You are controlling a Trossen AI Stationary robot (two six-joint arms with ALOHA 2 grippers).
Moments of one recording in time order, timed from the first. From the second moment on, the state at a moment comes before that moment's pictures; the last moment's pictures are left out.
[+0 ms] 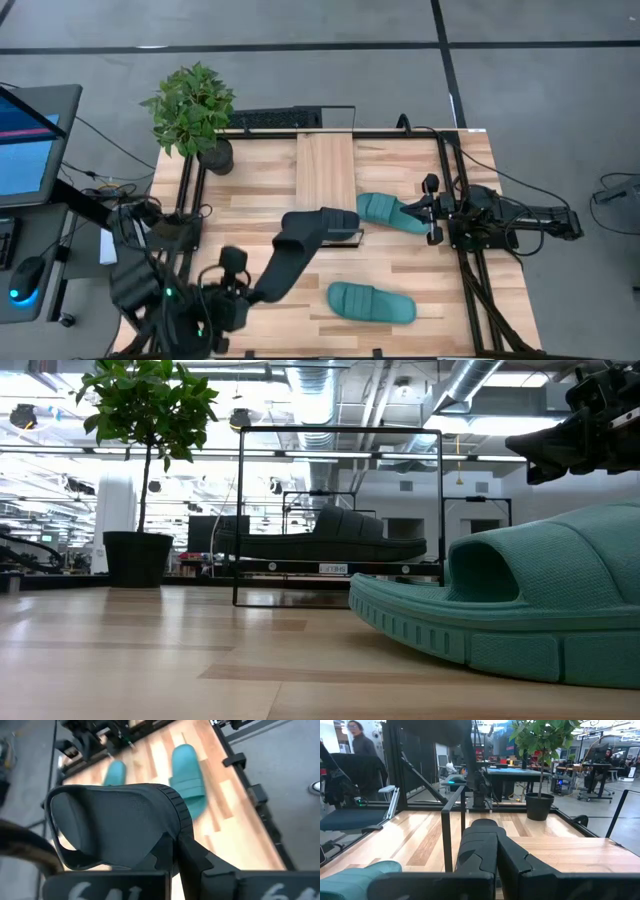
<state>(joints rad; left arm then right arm) -0.88 1.86 2.36 -1.57 -0.69 -0.36 -0.07 0.01 0.00 0.03 -0.10 -0.06</state>
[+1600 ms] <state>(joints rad) -0.21 1.71 2.22 -1.57 -0.44 0.96 -0.07 0.01 0.00 0.03 -0.10 -0.06</state>
